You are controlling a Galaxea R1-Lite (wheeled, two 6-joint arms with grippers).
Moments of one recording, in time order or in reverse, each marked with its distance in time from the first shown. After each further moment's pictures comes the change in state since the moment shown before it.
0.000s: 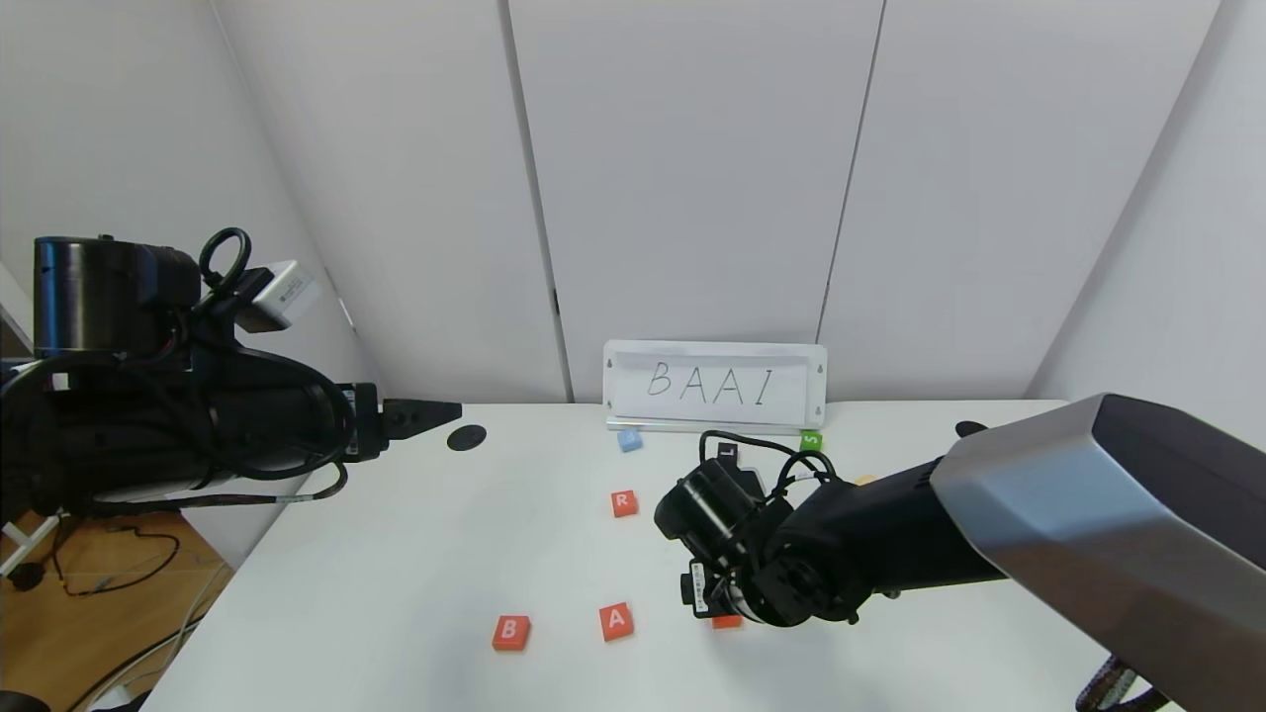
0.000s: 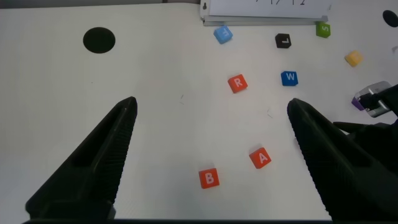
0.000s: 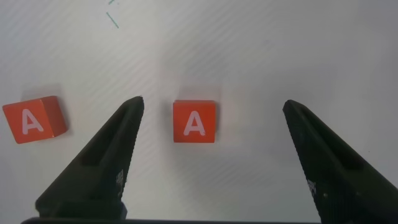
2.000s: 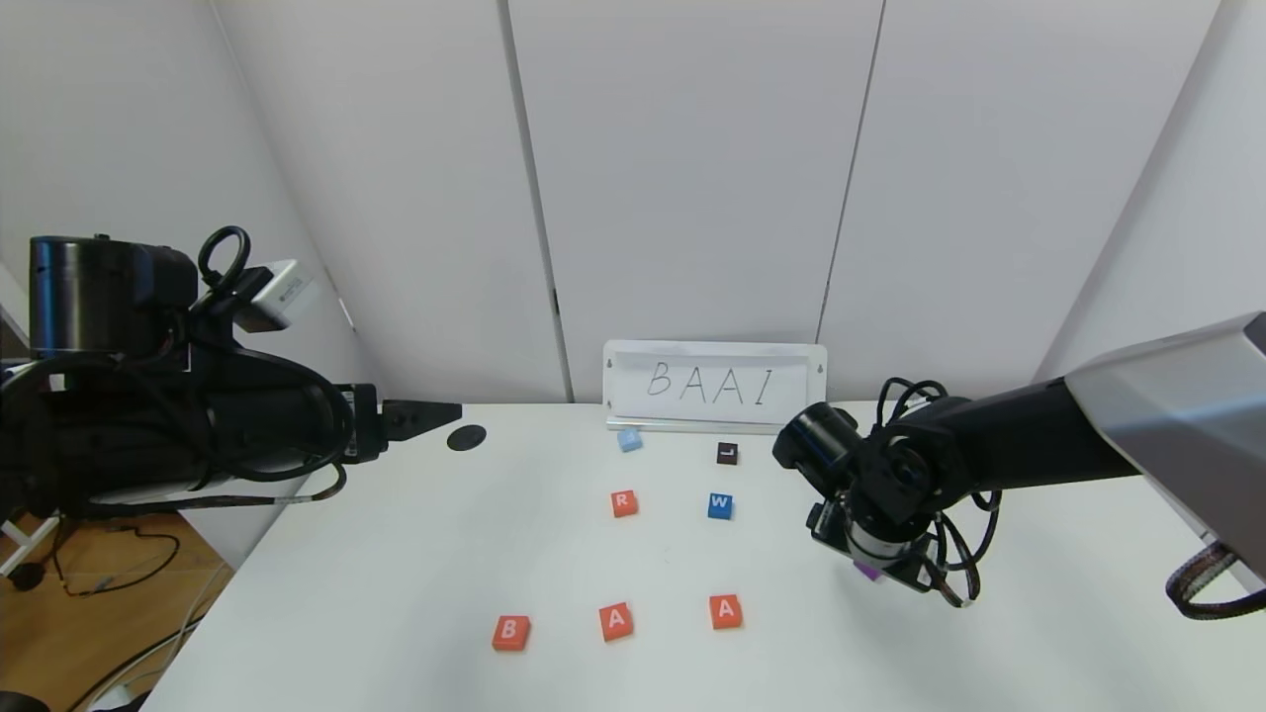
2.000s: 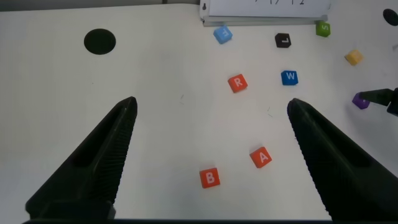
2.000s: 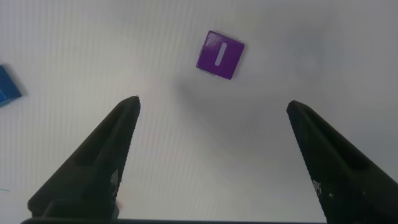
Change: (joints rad) left arm -0.002 -0.007 0.003 0.000 0.000 0.009; right arm -0.239 -0.093 -0.006 0.301 -0.087 0.480
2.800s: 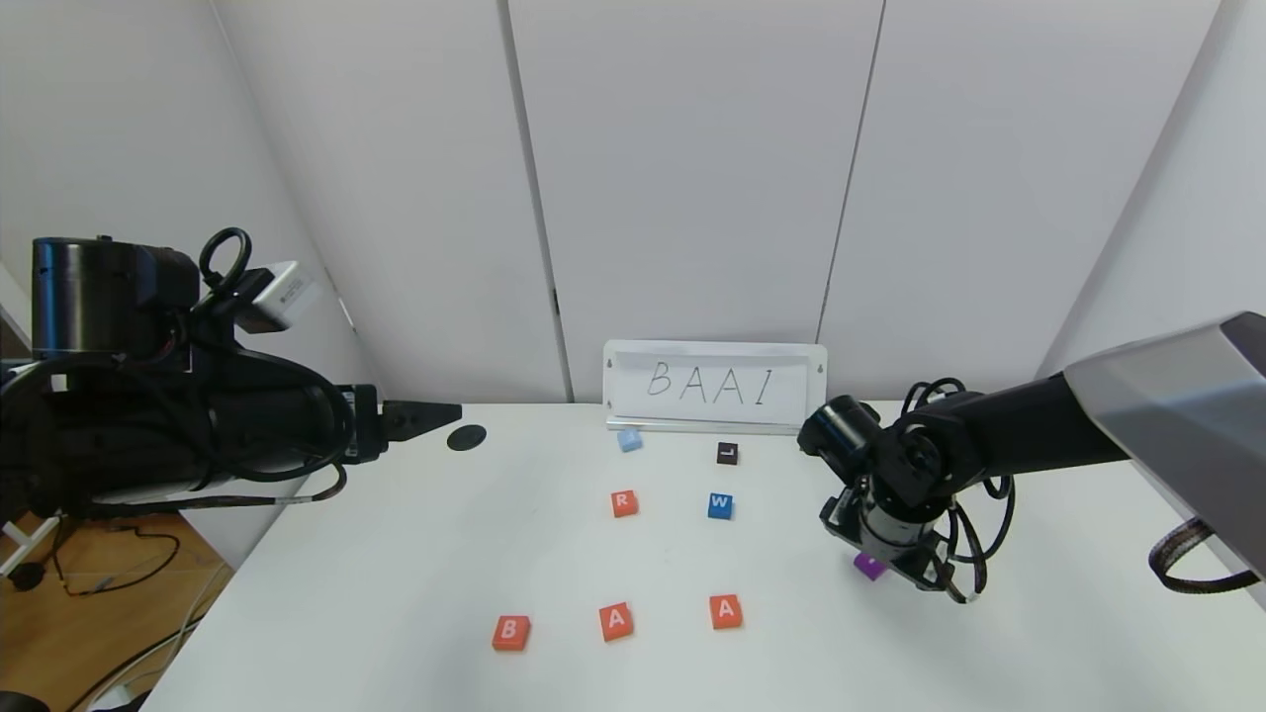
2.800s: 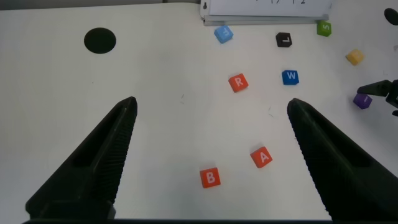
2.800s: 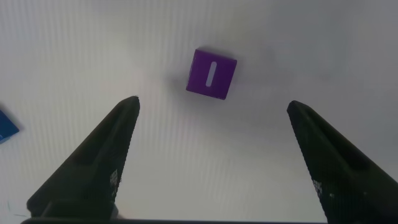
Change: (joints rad) left arm 0.000 0.004 0.000 0.000 0.000 0.000; right arm -0.082 0.032 -0.018 -0.009 0.100 0.044
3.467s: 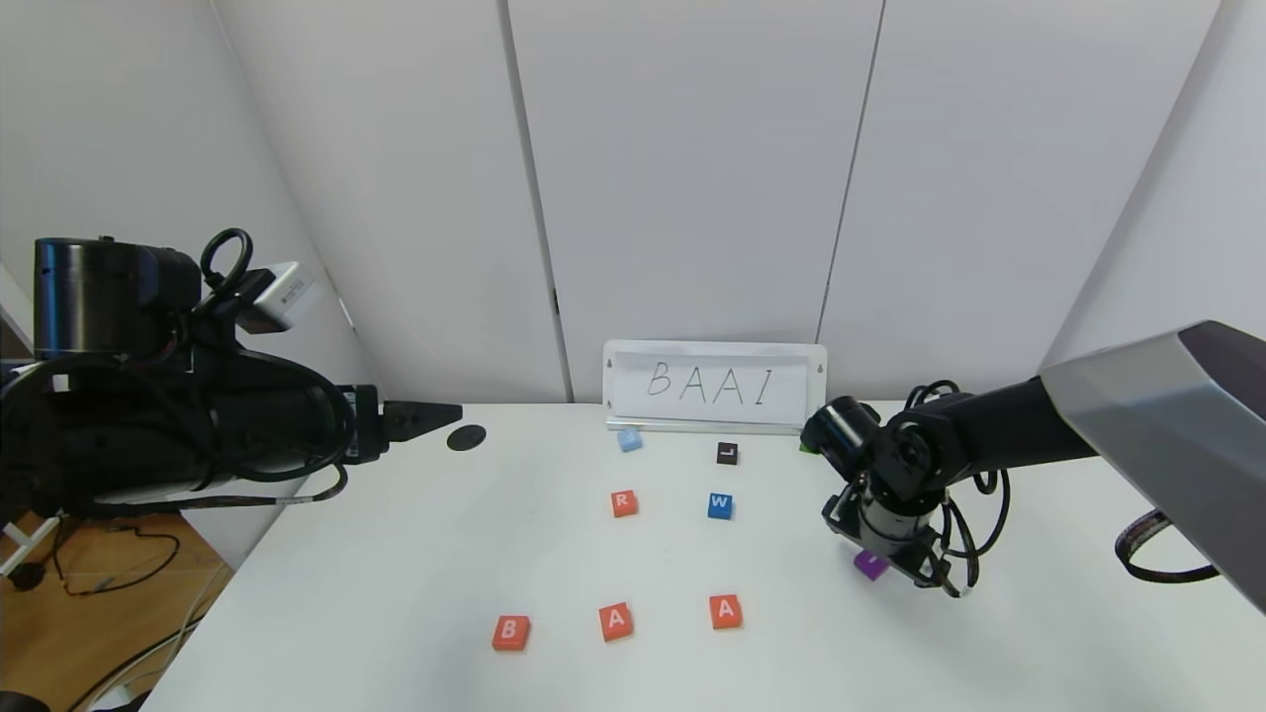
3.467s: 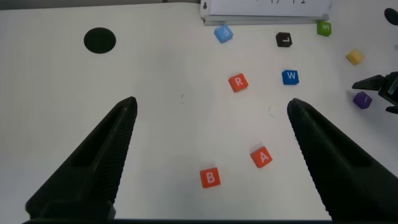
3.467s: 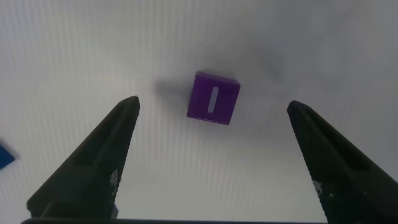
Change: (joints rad) left arm 0.000 0.001 0.000 0.000 0.000 0.000; right arm -0.034 0.057 -0.055 0.006 0.014 0.003
